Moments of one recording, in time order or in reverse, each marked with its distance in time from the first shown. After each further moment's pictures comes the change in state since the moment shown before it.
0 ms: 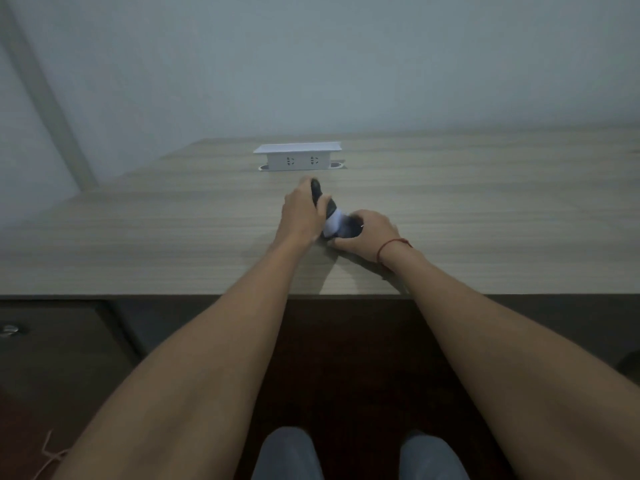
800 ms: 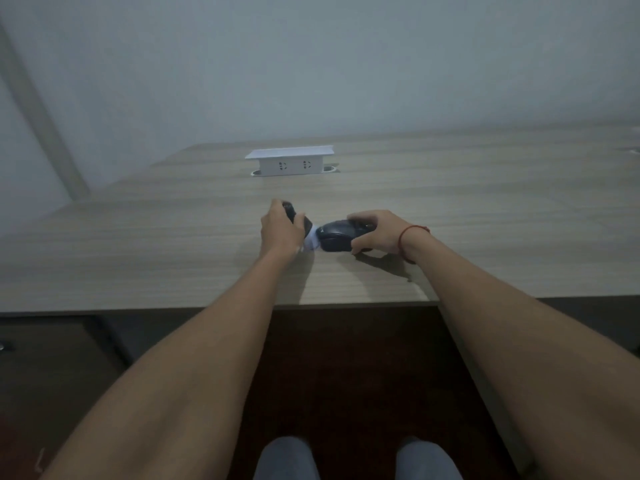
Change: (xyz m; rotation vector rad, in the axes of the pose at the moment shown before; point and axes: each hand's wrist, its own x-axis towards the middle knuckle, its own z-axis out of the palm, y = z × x) left_hand 0.002 -0.026 0.004 0.000 0.029 -0.252; right_hand 0.009 0.016 -0.037 0.238 -0.233 0.072
